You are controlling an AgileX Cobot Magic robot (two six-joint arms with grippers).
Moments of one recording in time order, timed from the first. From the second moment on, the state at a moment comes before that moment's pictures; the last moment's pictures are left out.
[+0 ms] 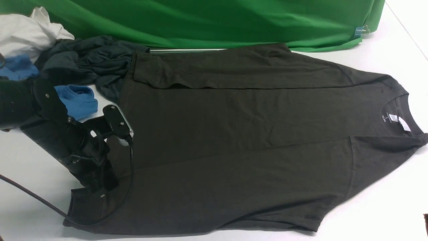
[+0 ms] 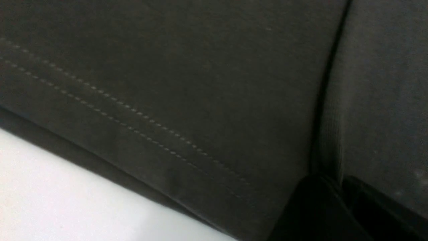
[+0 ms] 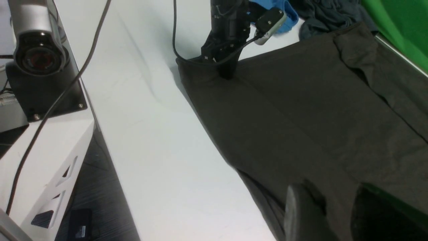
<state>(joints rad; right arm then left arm) 1.17 0.56 -0.86 -0.24 0.93 0.14 0.01 1.74 -0.93 -0.30 0.78 1.23</state>
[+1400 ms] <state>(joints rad) 1.17 0.56 -0.86 -0.46 0.92 0.42 -0.16 1.86 -1.65 -0.13 1.04 0.96</state>
